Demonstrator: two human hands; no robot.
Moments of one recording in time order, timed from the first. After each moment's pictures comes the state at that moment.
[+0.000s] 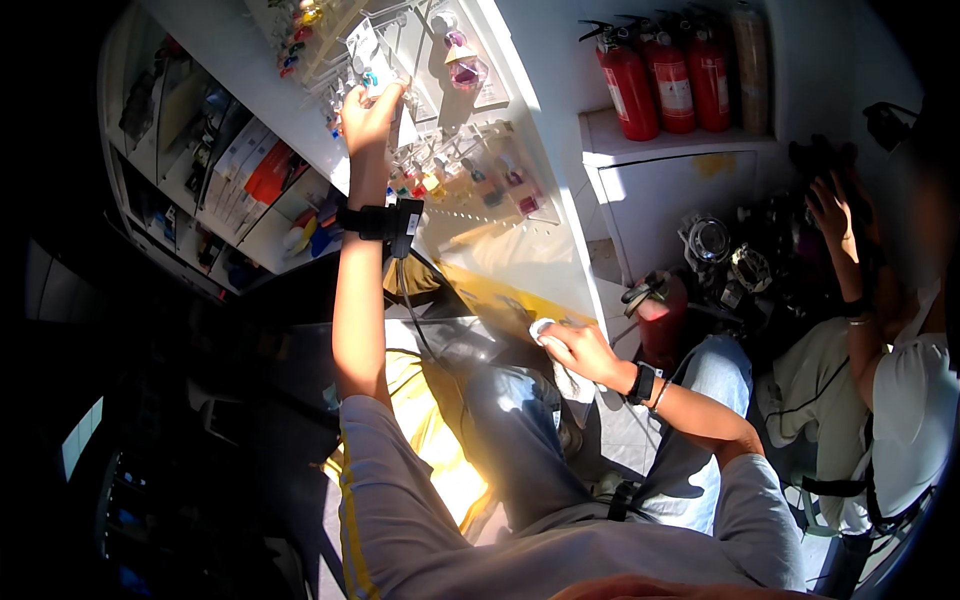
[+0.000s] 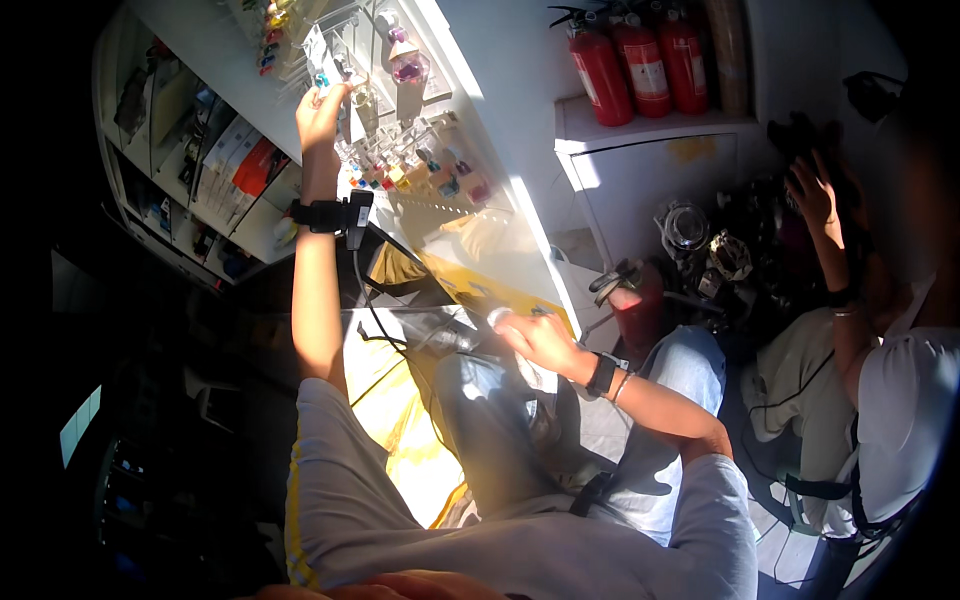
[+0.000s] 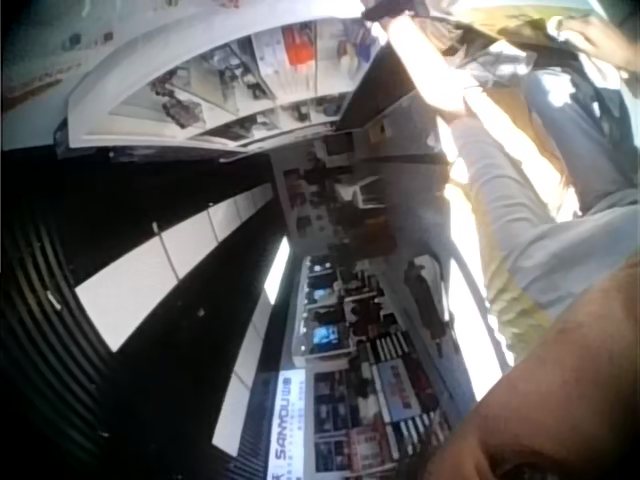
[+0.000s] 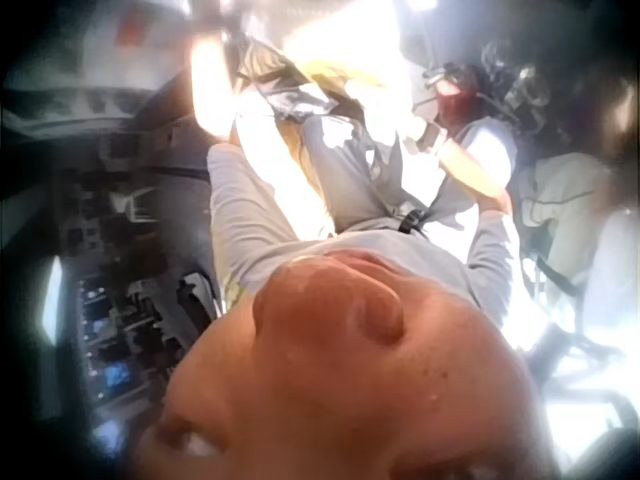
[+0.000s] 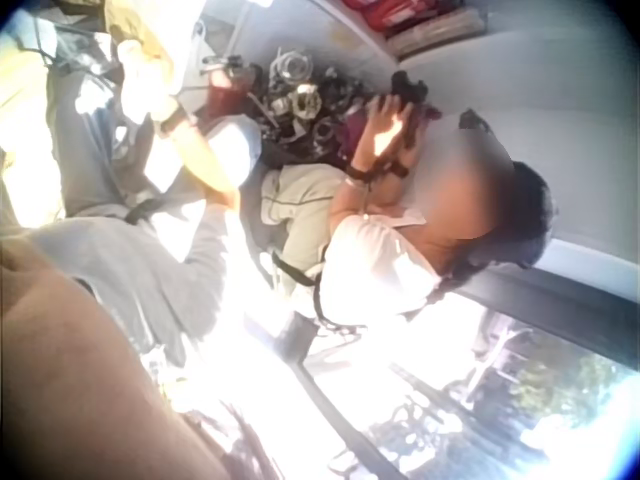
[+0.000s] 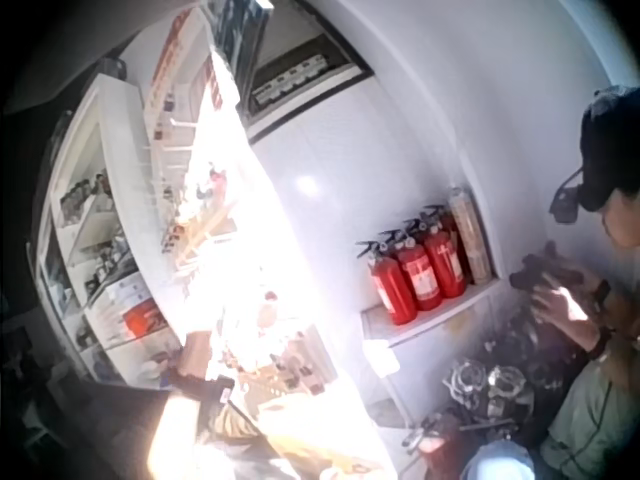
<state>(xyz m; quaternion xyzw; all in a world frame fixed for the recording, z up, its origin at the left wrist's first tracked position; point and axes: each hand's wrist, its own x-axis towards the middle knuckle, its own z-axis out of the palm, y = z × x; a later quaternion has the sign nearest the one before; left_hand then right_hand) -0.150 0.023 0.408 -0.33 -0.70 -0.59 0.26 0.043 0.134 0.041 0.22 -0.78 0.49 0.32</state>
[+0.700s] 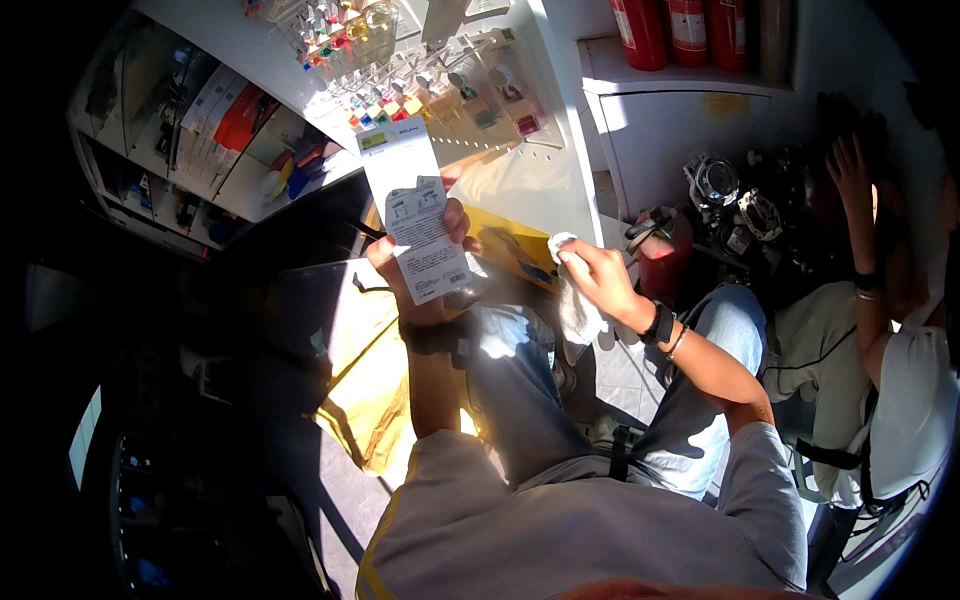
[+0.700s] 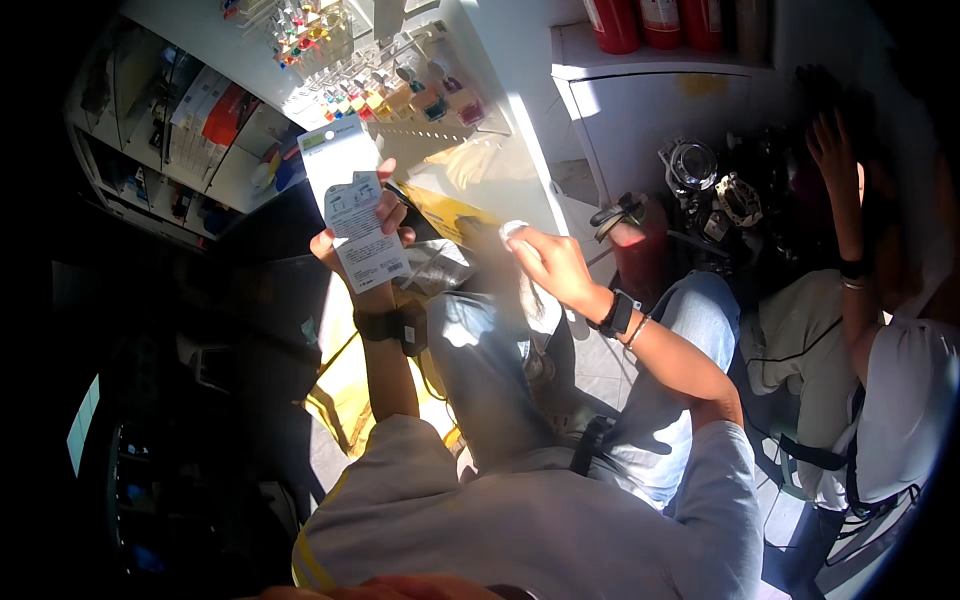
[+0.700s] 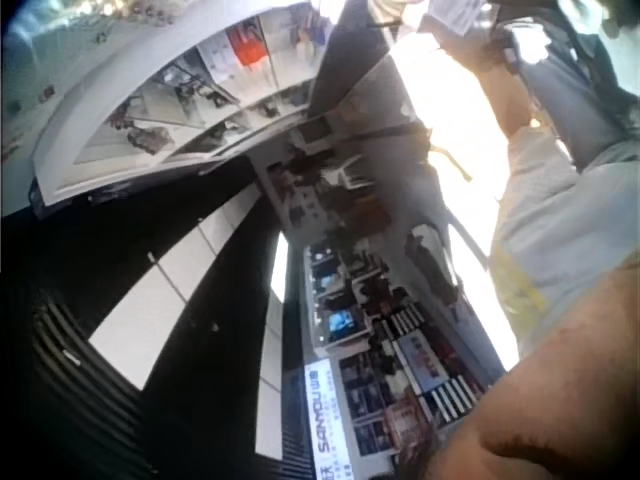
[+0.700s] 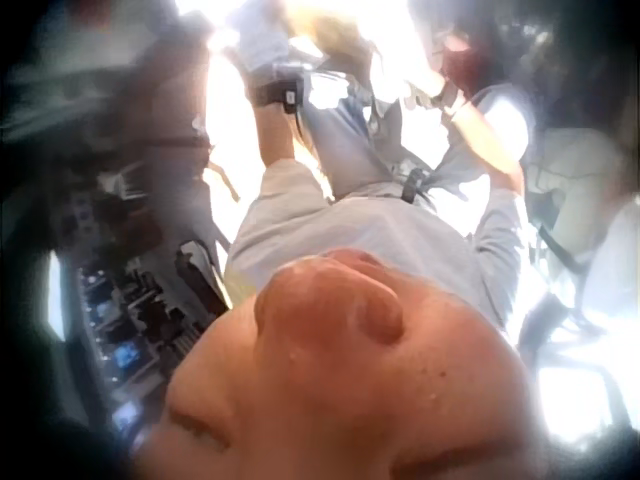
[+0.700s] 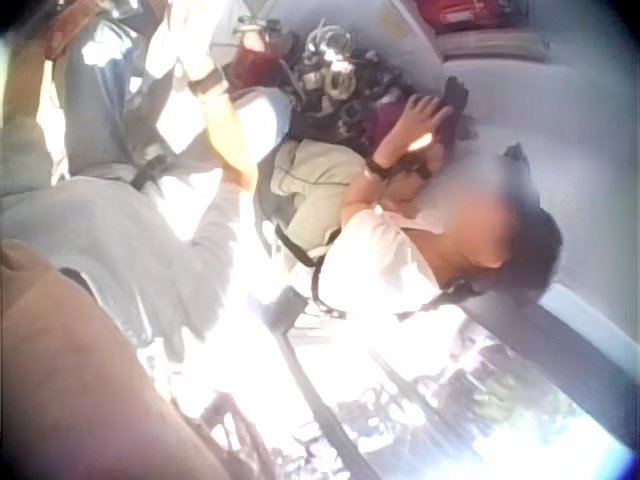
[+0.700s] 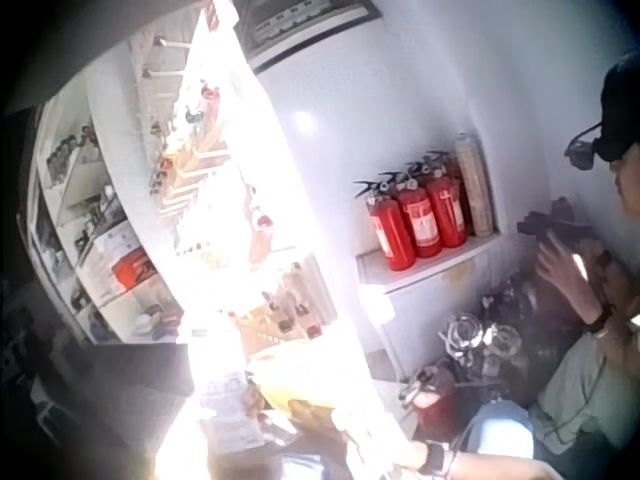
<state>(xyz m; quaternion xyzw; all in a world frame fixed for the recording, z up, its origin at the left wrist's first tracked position) -0.034 -0.057 0.220 -0.39 -0.32 -0.82 -0.28 0.042 0.150 0.056 0.14 -0.75 0.56 0.33</state>
